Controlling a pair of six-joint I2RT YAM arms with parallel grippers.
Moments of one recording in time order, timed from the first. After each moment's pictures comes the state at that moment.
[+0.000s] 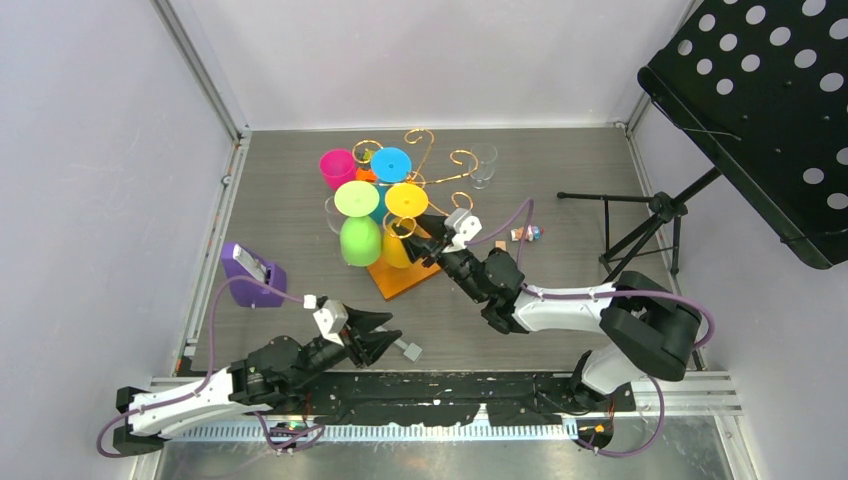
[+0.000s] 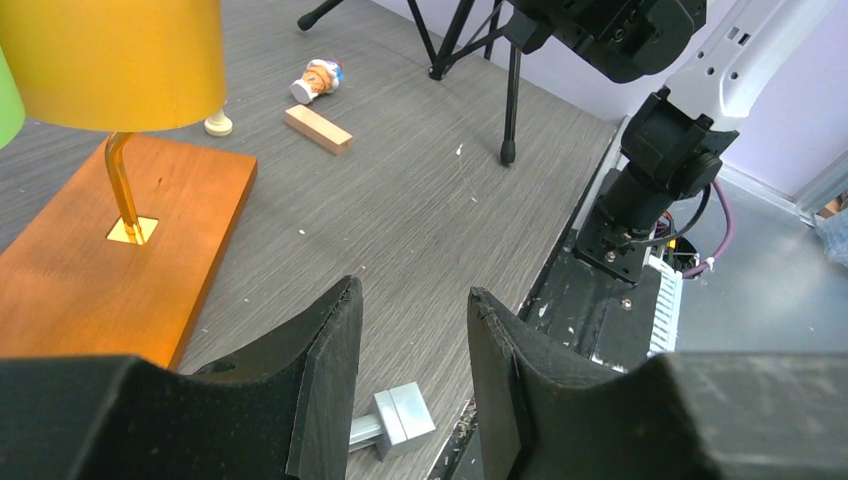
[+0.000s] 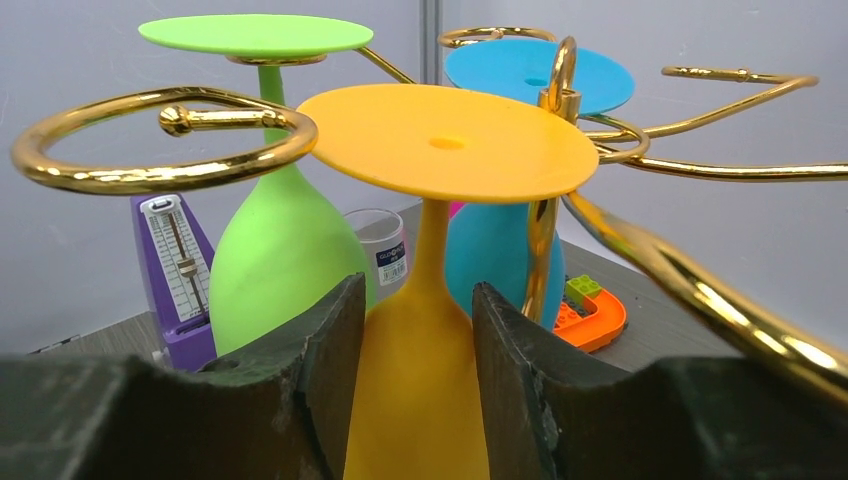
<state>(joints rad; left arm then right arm) -1.30 0.01 0.09 0.00 -0.28 -0.24 1.00 1.49 0.62 1.26 0.17 -0.06</state>
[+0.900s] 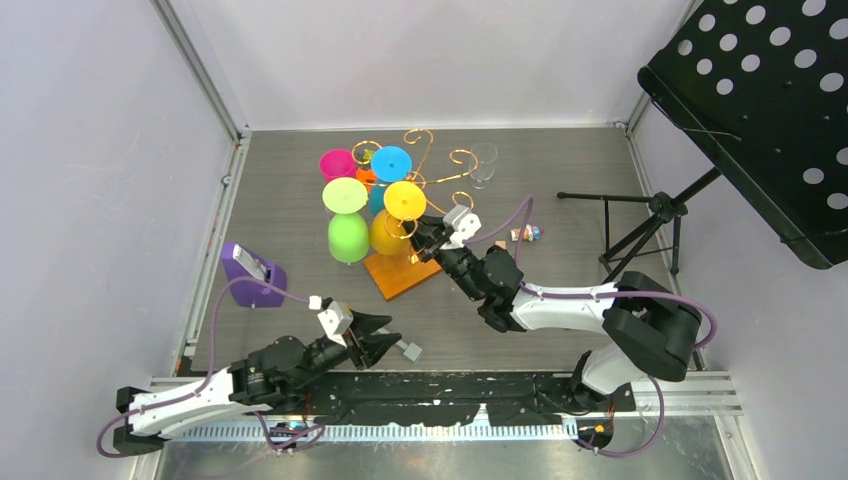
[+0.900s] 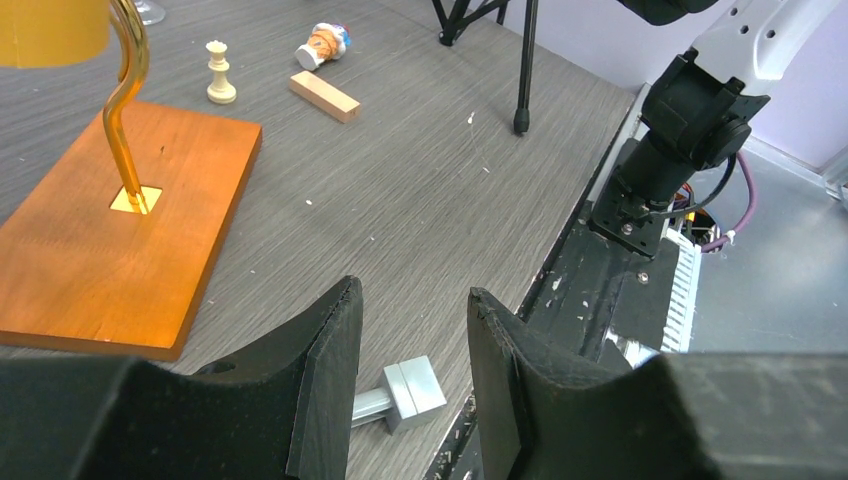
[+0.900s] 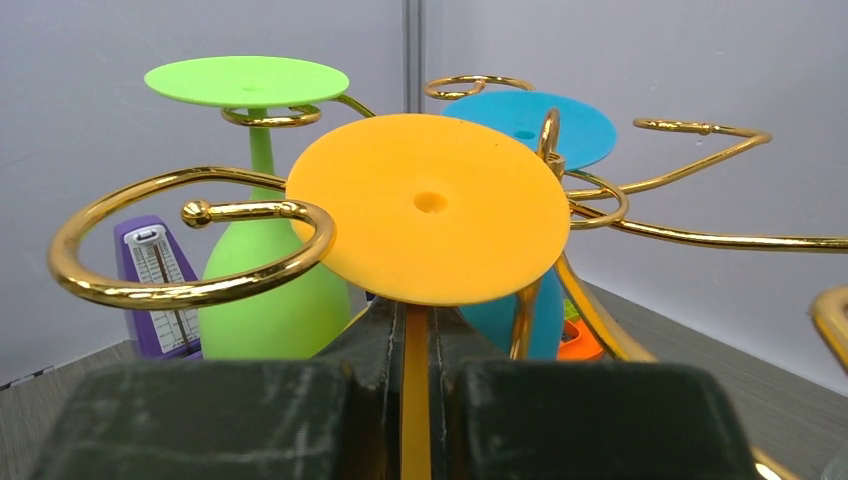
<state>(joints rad) -1.30 0.01 0.08 -0.06 -0.28 -0.24 1.02 1.49 0.67 1.26 0.22 -0.10</state>
